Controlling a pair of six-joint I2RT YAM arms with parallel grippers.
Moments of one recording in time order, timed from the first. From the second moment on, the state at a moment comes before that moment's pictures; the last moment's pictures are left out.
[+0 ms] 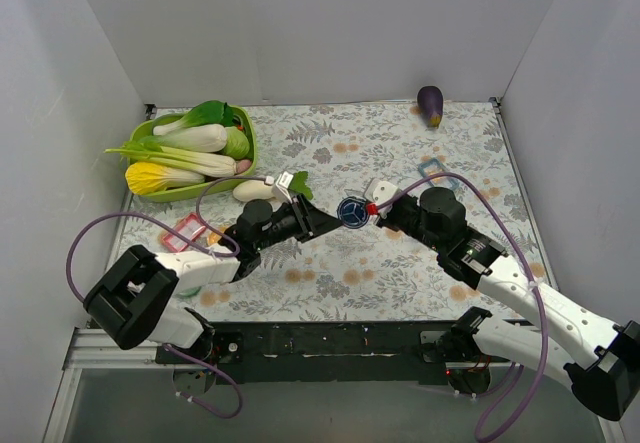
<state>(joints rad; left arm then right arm) -0.69 1.38 0.48 0.78 0.36 -1.10 0.77 0.89 0.71 -0.06 -0.05 -0.55</state>
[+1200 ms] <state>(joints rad) -0.66 0.41 0.47 -0.07 0.08 -0.81 0.46 1.54 0.69 0.26 -0.75 -0.94</state>
